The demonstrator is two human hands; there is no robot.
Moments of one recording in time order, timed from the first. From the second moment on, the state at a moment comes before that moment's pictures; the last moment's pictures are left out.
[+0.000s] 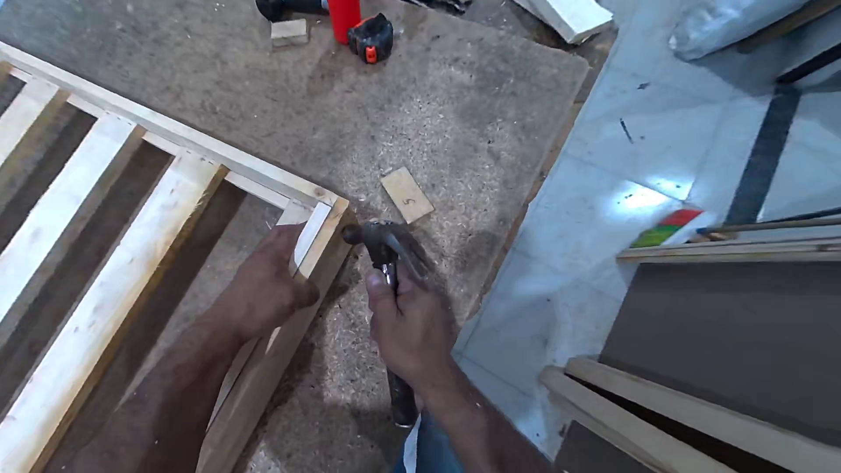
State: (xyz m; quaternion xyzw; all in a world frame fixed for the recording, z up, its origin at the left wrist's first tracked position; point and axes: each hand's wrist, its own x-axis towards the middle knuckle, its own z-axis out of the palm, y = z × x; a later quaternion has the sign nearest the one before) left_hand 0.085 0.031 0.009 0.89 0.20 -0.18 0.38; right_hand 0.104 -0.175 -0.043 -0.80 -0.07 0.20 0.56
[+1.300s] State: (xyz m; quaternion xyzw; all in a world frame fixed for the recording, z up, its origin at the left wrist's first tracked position) left_hand 0.086 0.028 0.010 0.87 0.22 -0.18 0.39; right_hand 0.099 -0.168 -0.022 -0.76 0.01 0.11 0.65
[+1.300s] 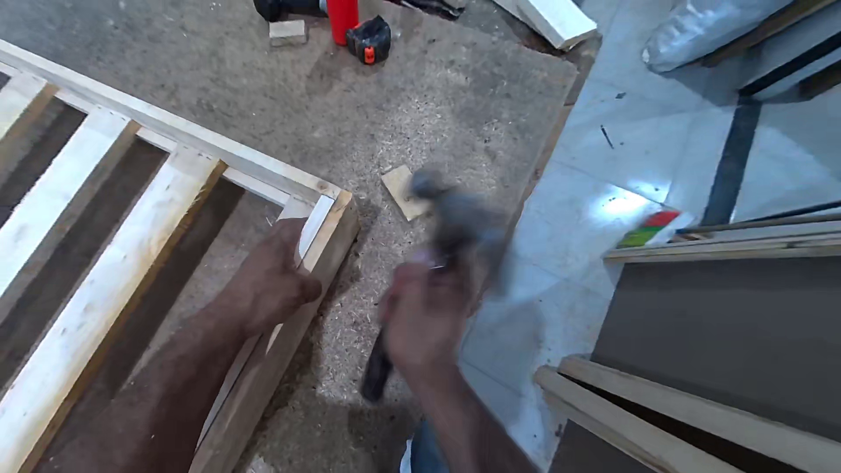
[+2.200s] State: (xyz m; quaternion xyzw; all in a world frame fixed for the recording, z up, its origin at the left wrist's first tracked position) left_hand 0.077 0.029 0.008 0.90 0.21 -0.13 0.36; right_hand 0.093 -0.218 0.035 -0.88 -0.01 0.37 0.30
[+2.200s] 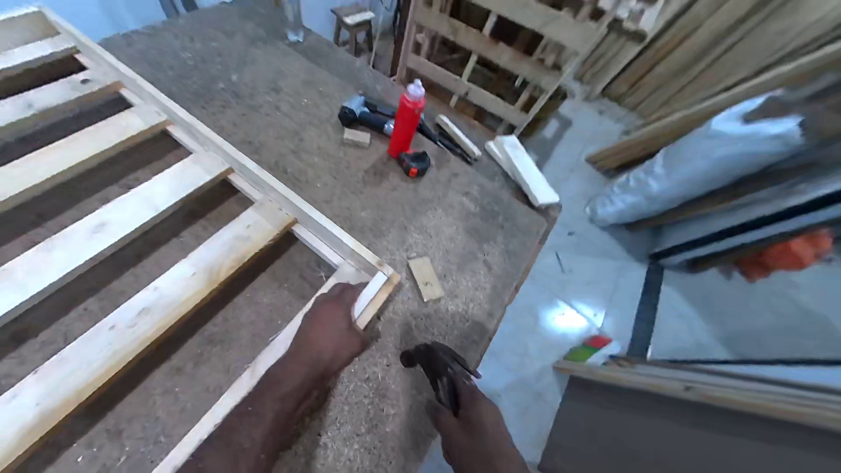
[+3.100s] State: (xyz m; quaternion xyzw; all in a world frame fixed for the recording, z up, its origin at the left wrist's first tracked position) left_hand -0.047 0.006 -0.001 0.91 0.36 0.05 0.20; right_hand 0.274 0.064 0.153 -0.76 -0.53 0.38 -0.07
